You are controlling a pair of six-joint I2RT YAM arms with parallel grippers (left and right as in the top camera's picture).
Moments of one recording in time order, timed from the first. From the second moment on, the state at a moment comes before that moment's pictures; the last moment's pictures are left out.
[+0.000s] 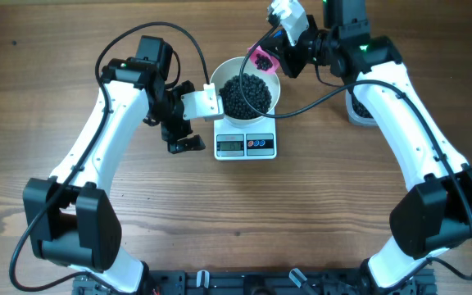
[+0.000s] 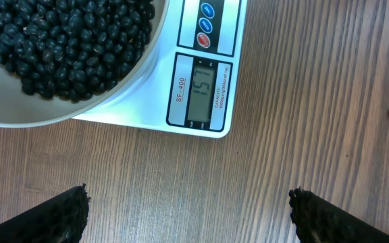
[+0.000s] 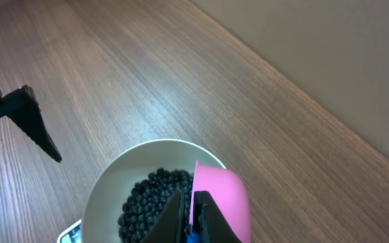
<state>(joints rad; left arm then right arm) -0.20 1.76 1.44 -1.12 0.42 1.21 0.27 1.83 1.64 -0.54 -0.58 -0.42</state>
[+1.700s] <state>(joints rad) -0.20 1.76 1.44 -1.12 0.42 1.21 -0.13 1.83 1.64 -0.69 -0.77 0.20</state>
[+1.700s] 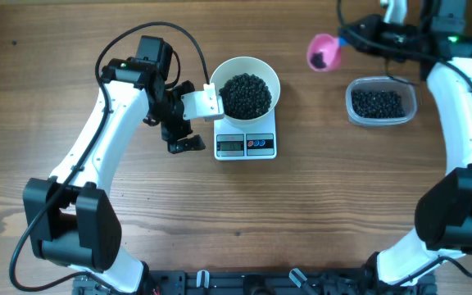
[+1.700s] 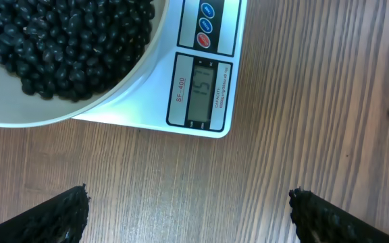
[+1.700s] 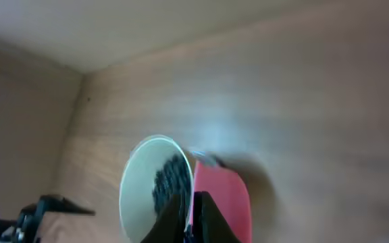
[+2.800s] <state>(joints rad) -0.20 1.76 1.44 -1.12 0.42 1.21 -0.28 1.83 1.64 -0.95 -0.33 0.09</state>
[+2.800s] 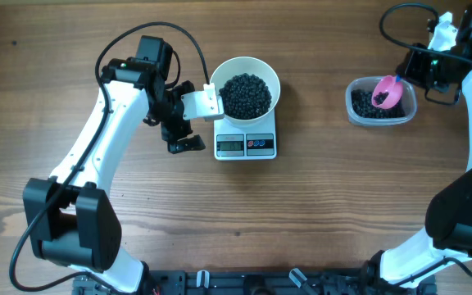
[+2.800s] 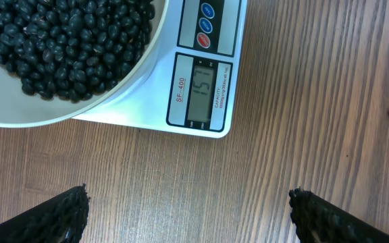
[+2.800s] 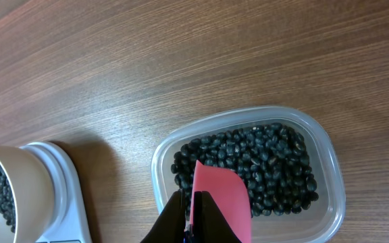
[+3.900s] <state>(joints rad) -0.20 1.76 1.44 -1.12 0.42 1.21 -0.03 1.83 1.63 -0.94 0.30 0.08</state>
